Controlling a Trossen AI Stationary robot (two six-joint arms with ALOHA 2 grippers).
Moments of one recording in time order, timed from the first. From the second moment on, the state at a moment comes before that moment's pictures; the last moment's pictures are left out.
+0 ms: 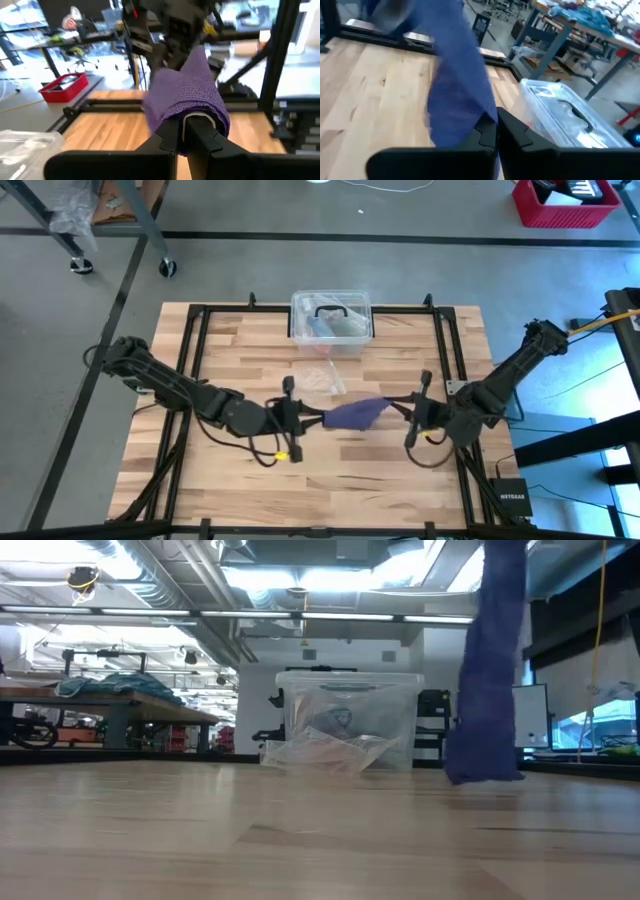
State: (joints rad) left arm -0.46 1.50 1.28 0.08 -0.65 0.01; right arm 0.73 1.00 0.82 -0.30 1.02 0.10
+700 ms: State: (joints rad) left arm -0.42 1.57 1.28 0.30 -0.44 -0.04; right arm 0.73 1.11 0.82 -0.22 0.90 0.18
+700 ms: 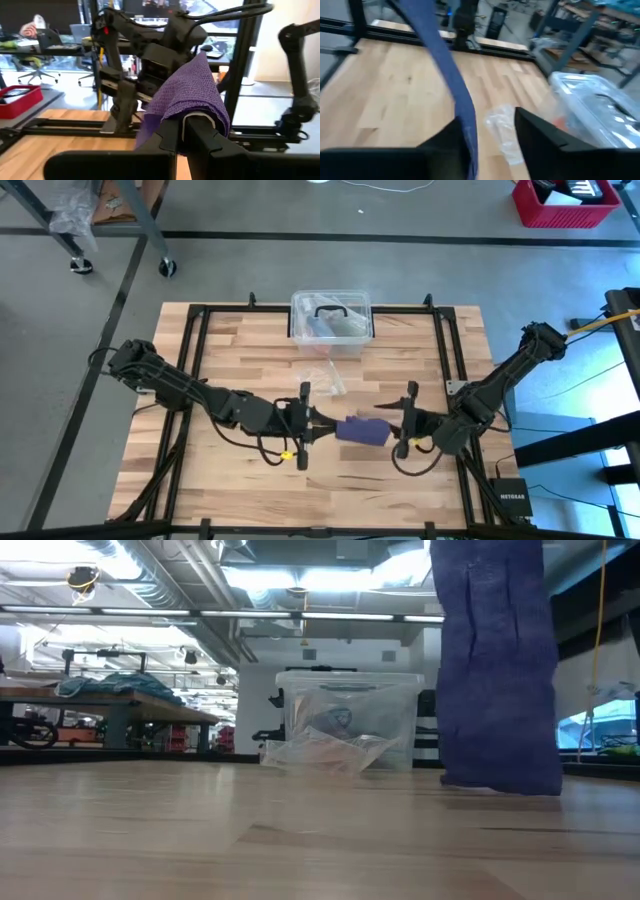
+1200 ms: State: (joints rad) left arm -0.42 1.57 1.28 0.31 -0.47 -0.02; right arm 0.69 1.14 0.80 -0.21 0.88 0.14
